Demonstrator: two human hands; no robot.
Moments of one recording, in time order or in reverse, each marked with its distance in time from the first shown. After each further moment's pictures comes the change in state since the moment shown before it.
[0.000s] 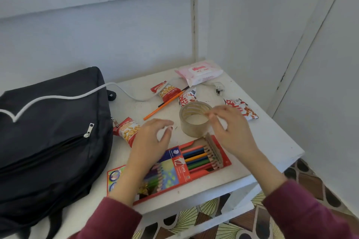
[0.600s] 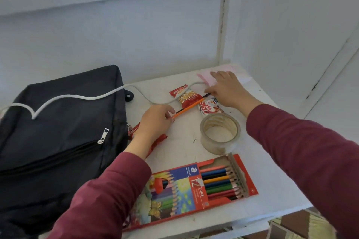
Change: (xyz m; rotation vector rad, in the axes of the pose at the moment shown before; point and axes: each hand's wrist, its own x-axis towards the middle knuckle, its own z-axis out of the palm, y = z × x) left_hand 0.092 -0.055 -0.006 0.269 -0.204 -0.261; right_hand 0.180 0.049 0.071 -0.793 -0.509 -0.318
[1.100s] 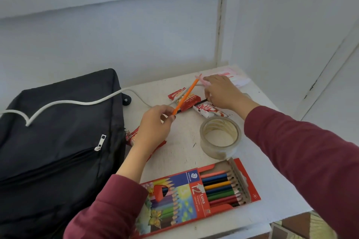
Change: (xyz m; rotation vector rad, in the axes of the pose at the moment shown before) left_hand -0.019 0.014 -0.007 -0.366 0.169 0.027; right_hand 0.005 -0.010 -0.005 0.070 0.027 -0.012
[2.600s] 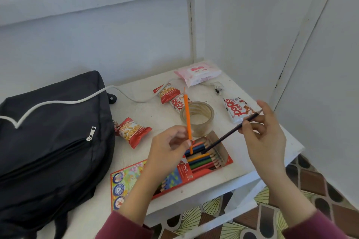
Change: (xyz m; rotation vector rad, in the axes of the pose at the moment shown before) left_hand -0.116 0.050 0.019 -0.510 -0.202 0.068; right_hand -0.238 -0.069 -0.031 1.020 0.736 0.755
